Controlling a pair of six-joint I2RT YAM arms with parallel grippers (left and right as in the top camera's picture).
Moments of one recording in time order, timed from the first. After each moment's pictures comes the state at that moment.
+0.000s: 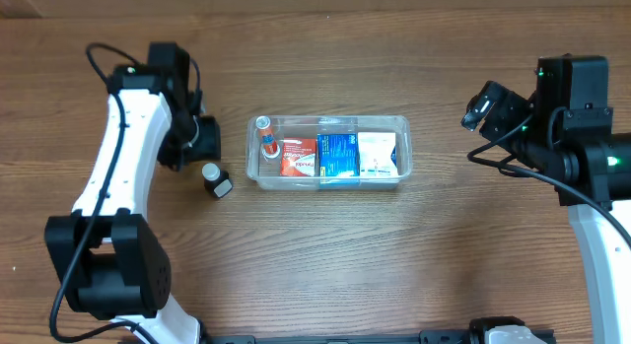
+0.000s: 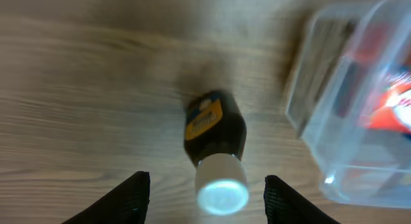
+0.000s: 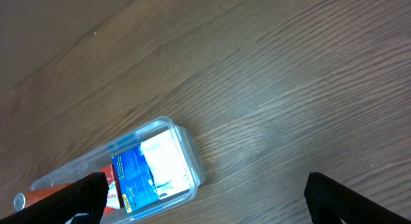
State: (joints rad) left arm -0.01 1.83 1.54 -1.25 0.05 -0.12; right arm 0.07 1.29 1.53 -1.16 0.04 0.57
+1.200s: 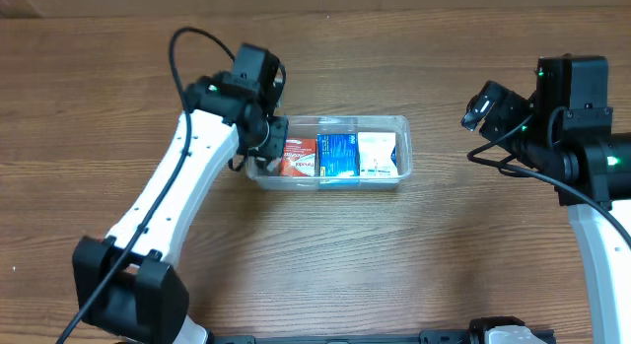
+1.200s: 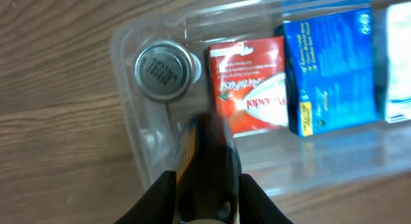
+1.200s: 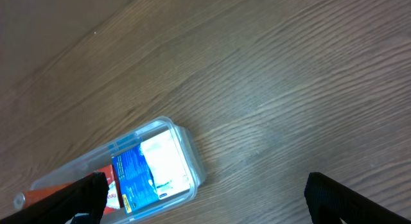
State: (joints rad) left arm -0.35 1.74 1.52 -1.10 0.01 -0.18; right arm 0.07 1.30 1.53 -1.16 0.04 0.57
